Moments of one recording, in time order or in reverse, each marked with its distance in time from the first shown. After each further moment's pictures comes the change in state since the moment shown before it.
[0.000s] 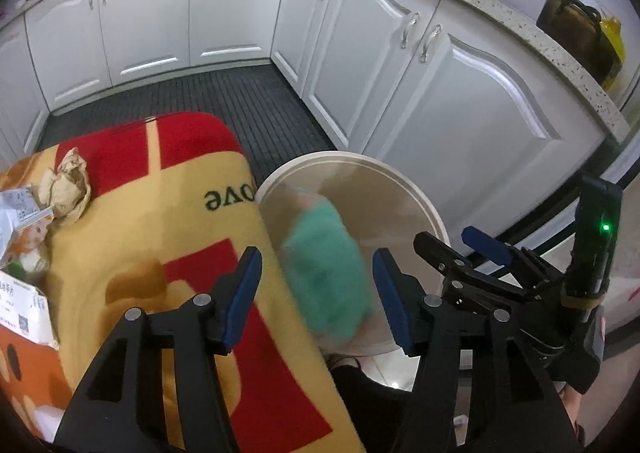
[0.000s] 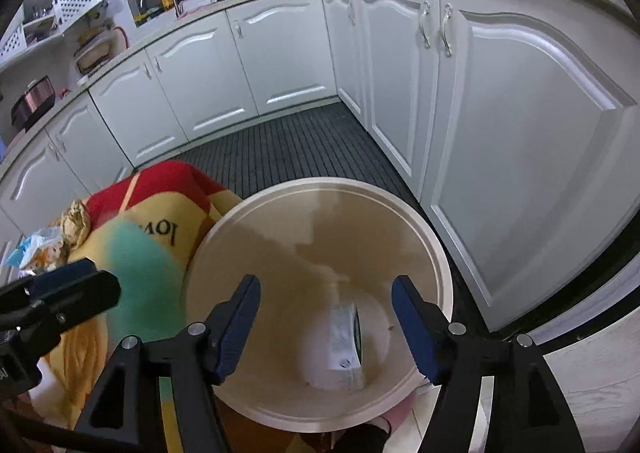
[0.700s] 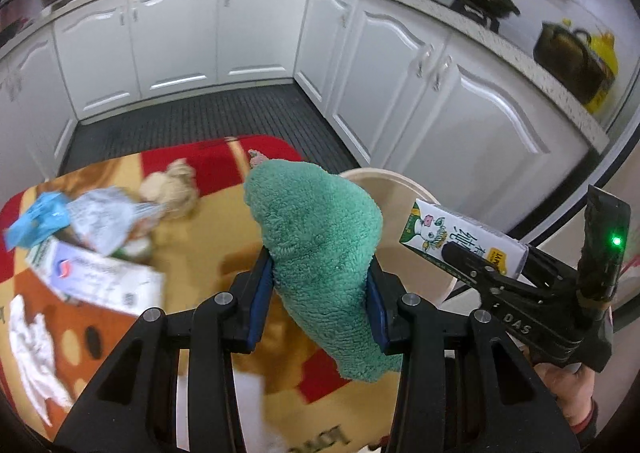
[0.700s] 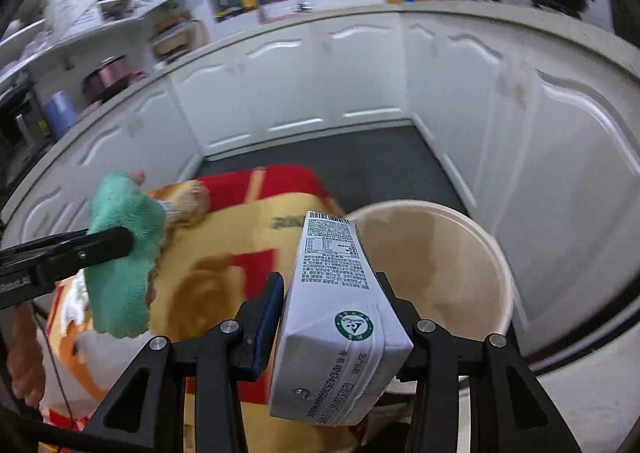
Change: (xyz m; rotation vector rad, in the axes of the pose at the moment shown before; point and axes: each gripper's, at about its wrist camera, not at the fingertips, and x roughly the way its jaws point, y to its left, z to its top) left arm -0.087 0.032 -0.009 0.005 -0.051 0.051; right arm -0.057 0.066 -0.006 -0.125 -0.027 0.155
